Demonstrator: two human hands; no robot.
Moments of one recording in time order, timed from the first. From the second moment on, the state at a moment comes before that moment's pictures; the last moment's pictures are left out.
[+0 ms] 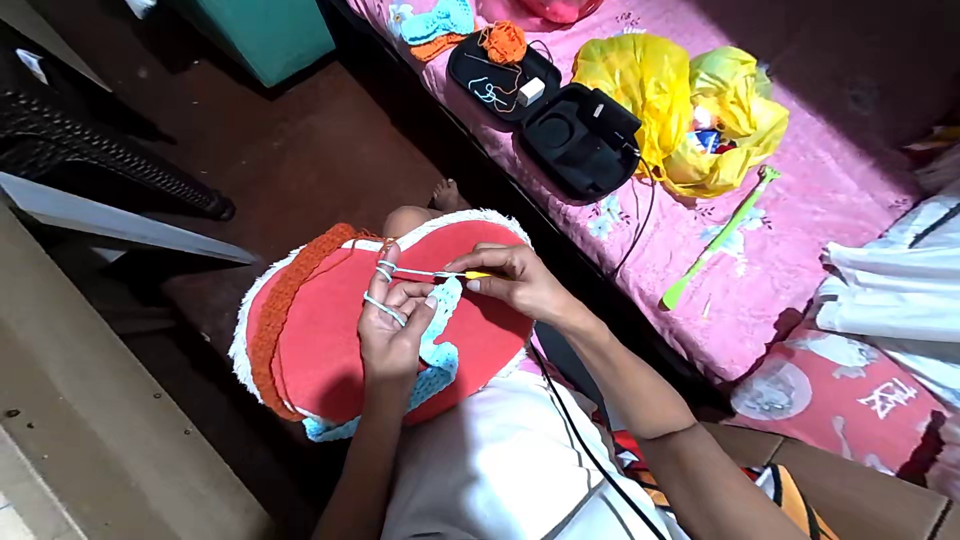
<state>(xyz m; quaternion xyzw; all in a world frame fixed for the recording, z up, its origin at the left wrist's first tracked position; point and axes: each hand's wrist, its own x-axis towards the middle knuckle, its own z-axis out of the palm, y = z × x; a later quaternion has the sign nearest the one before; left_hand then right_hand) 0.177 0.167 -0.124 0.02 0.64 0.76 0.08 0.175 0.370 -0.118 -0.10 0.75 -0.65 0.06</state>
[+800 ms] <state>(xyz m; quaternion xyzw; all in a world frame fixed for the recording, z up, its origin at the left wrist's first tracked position) 0.179 0.175 -0.124 0.05 0.77 0.63 0.03 0.193 0.378 -0.149 -0.19 0.85 -0.48 -0.10</state>
